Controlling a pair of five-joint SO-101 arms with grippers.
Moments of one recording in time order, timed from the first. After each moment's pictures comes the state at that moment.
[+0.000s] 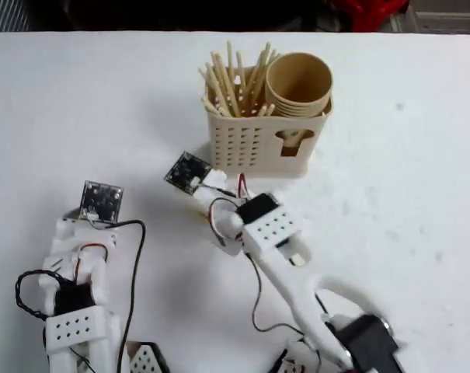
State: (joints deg) left arm -21.9 -77.6 97.6 28.6 -28.1; right arm -37.4 -14.3 42.2 52.9 26.5
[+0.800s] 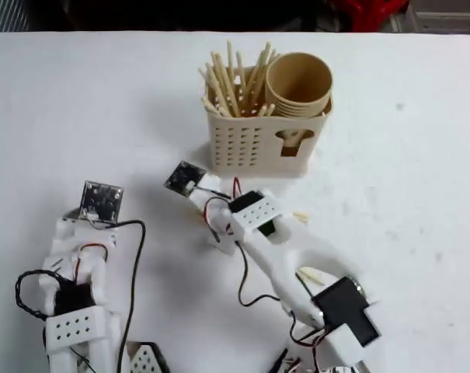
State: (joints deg) left arm -21.9 -77.6 97.6 28.6 -28.1; right arm -36.0 0.3 40.2 45.5 27.6
